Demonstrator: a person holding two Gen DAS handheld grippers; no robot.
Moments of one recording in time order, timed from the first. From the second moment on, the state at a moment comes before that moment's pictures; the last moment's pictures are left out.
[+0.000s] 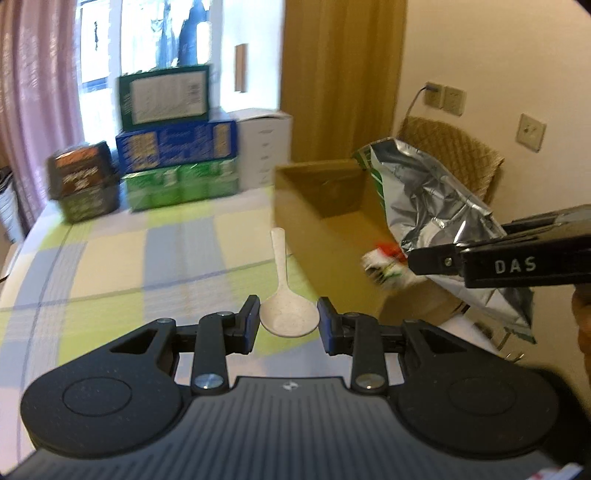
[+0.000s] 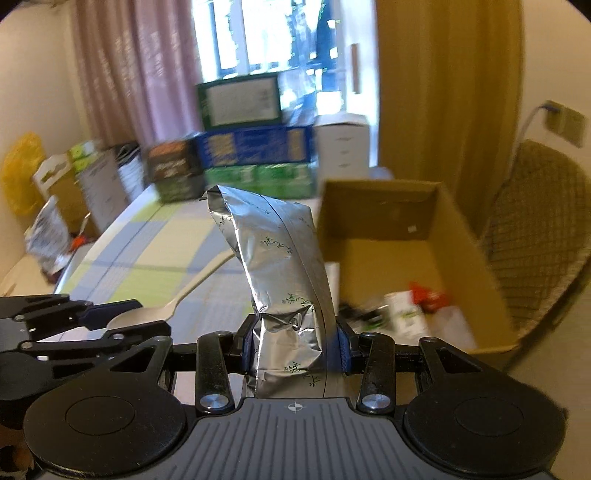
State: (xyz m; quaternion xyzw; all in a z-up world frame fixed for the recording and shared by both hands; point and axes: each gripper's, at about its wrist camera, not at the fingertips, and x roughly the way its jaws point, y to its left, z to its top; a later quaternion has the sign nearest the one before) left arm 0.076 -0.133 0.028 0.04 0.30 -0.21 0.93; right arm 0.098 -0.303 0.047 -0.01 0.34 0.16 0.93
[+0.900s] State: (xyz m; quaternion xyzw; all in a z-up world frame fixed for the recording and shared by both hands) left arm 0.168 -0.270 0.002 0.06 0.32 -0.28 0.90; right arm 0.201 -0.416 0.029 0.02 0.36 0.07 0.93
